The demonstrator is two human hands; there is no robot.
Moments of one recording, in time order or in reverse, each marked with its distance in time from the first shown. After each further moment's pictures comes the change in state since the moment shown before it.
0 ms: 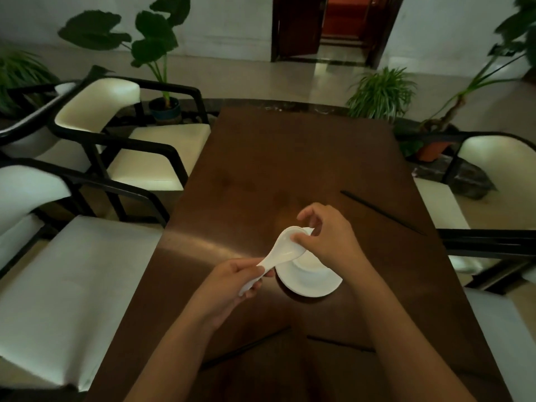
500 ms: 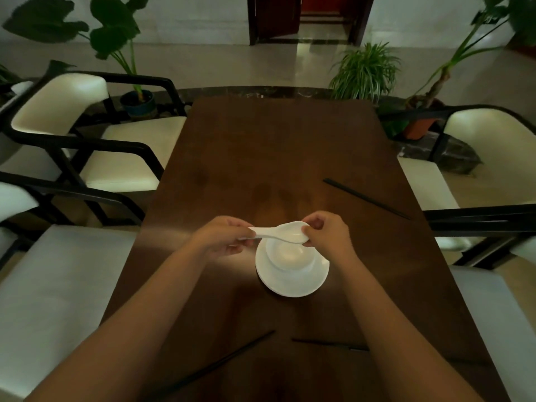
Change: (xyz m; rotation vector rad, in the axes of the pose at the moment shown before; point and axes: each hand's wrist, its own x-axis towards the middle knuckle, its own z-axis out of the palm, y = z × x) left_hand 0.120 0.037 0.010 0.273 0.036 -0.185; right_hand 0.039 0.085 0.010 0.241 0.060 0.341
